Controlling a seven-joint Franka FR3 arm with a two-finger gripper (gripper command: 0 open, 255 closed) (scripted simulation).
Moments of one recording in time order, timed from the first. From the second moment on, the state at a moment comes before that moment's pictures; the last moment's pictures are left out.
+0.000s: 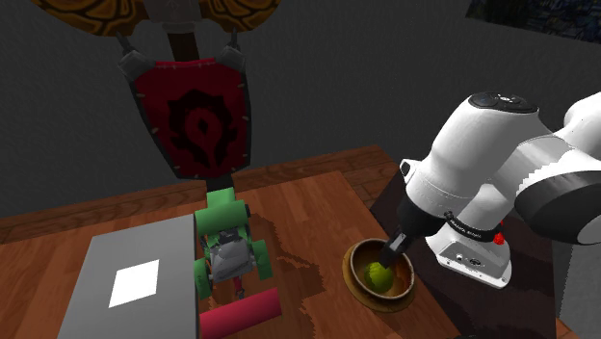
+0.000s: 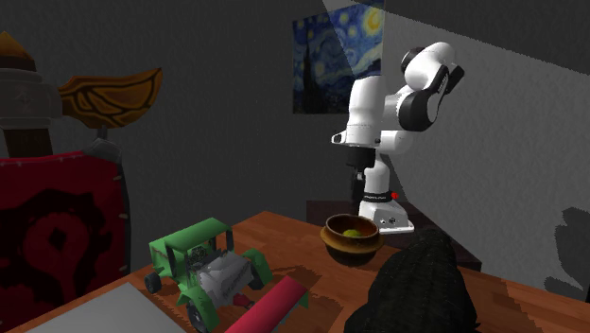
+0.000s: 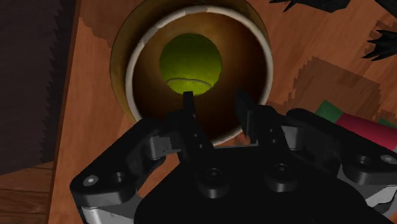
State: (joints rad) arm 0.62 -0.91 0.74 -3.04 0.75 2.31 0.82
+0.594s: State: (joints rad) arm 0.49 -0.55 0.89 -3.00 0.79 2.55 0.79
